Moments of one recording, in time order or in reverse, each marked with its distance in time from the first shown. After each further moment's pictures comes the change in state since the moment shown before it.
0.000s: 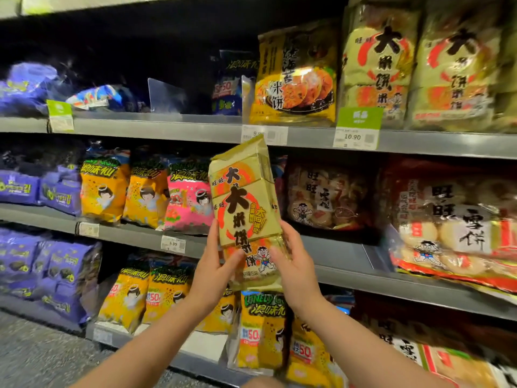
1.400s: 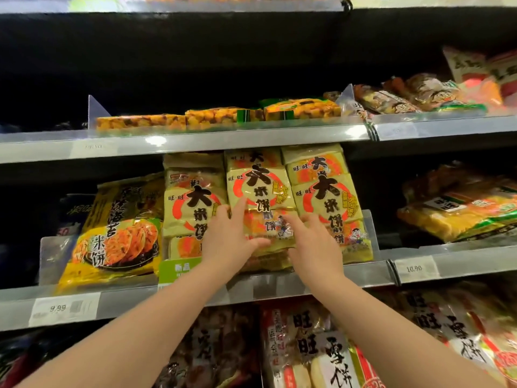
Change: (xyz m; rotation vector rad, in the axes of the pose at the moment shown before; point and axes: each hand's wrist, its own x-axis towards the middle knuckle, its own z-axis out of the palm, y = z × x) left_hand 0.201 0.300 0.259 0.641 0.066 0.573; right_hand 0.138 -0.165 -0.333 -1.301 0.601 -0.219
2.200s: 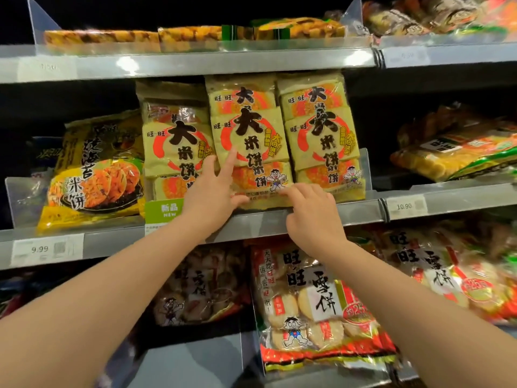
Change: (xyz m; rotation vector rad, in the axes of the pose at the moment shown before) left_hand -0.015 -0.024 0.016 0.129 -0.083 0.101; right_hand -0.033 0.025 0.026 -0.058 -0.070 -0.132
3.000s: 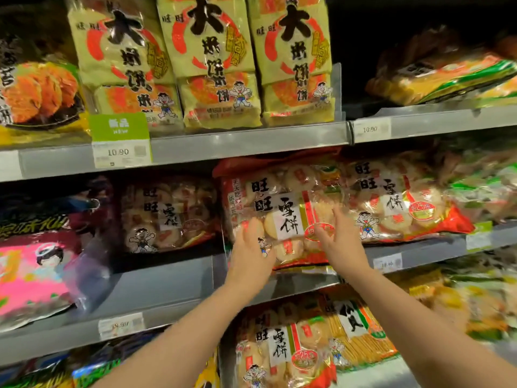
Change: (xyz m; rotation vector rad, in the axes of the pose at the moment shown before) left_hand -0.188 0.079 0.154 -0.564 -0.405 -0.257; right_hand -0.178 0.094 0.053 0.378 -0.203 0.636
